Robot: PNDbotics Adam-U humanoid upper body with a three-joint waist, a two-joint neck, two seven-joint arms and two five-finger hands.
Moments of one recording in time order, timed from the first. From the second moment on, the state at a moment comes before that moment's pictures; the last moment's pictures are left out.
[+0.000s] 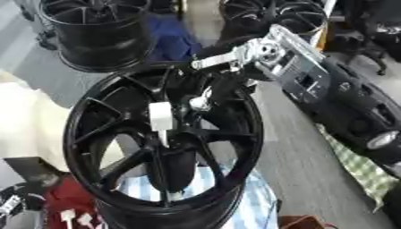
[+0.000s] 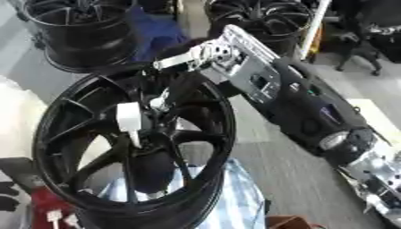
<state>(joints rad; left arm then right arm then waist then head) -0.15 0.20 0.40 -1.21 -0.17 -0.25 -0.83 -0.91 -0.45 0.55 -1.49 0.42 0.04 0.90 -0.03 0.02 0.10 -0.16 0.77</state>
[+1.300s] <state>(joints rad) -0.17 0.18 0.39 -1.22 -0.17 -0.24 -0.85 -0.90 -0.35 0.54 -1.38 0.58 -0.03 0.91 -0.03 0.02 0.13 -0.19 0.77</state>
